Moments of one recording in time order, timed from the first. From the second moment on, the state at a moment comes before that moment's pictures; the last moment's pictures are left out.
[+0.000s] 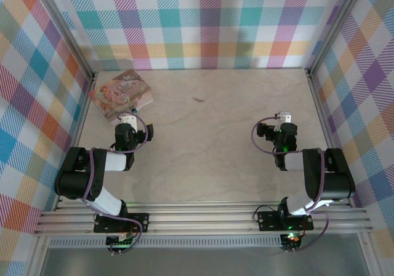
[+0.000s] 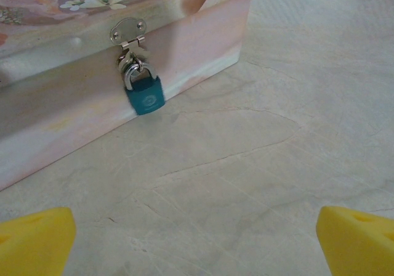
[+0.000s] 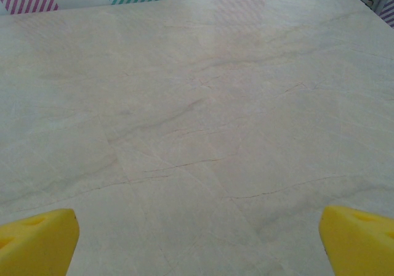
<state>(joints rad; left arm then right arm) -0.08 1.57 0.41 0.73 -0.09 -0.08 0.03 1.53 0.37 0.77 0.04 0.08</state>
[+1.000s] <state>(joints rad) -0.08 1.54 0.45 0.61 -0.09 -0.08 0.03 1.53 0.37 0.77 0.04 0.08</state>
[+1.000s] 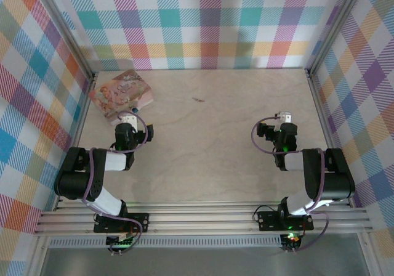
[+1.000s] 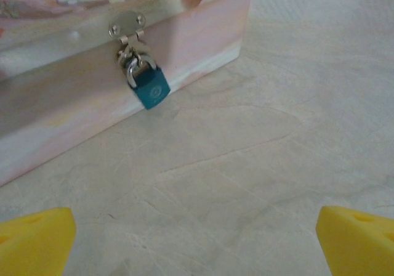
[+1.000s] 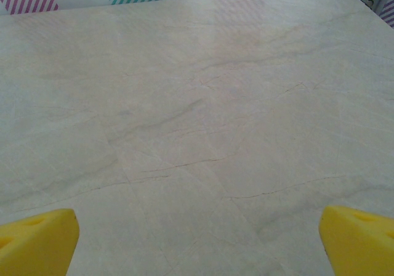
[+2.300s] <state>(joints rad) 0.02 1.70 1.48 -0.67 -0.06 -0.45 0.34 1.65 1.05 -0.24 -0.07 0.47</state>
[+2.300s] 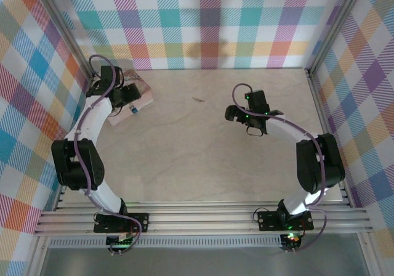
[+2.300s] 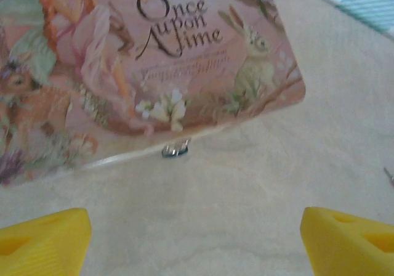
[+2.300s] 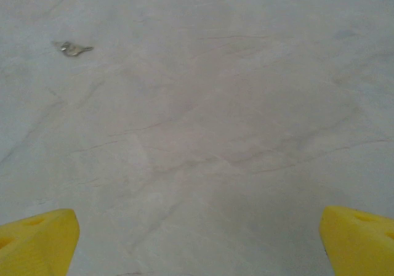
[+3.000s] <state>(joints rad) 0.05 2.33 2.16 -0.84 -0.04 -0.51 0.39 1.64 1.02 -0.33 -0.11 0.52</state>
